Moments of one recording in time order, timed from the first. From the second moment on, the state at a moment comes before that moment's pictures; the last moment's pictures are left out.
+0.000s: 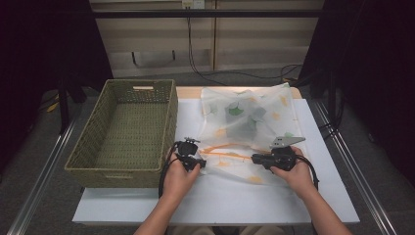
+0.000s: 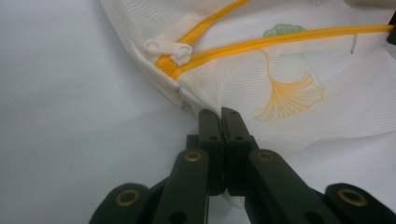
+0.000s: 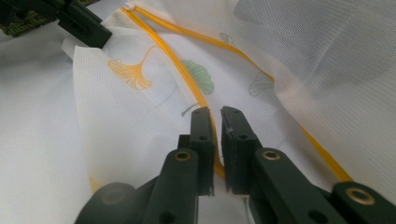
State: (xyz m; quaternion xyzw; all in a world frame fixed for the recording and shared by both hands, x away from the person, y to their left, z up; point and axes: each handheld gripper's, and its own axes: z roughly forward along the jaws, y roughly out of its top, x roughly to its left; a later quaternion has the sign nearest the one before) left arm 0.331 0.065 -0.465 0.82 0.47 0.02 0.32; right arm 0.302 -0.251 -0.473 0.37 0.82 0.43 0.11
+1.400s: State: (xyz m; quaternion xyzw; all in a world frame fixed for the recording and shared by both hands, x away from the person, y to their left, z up) left arm 0.318 0.068 -0.453 0.83 0.46 0.00 0.31; right arm 0.325 -0.187 -0.454 0.39 0.81 0.42 0.09
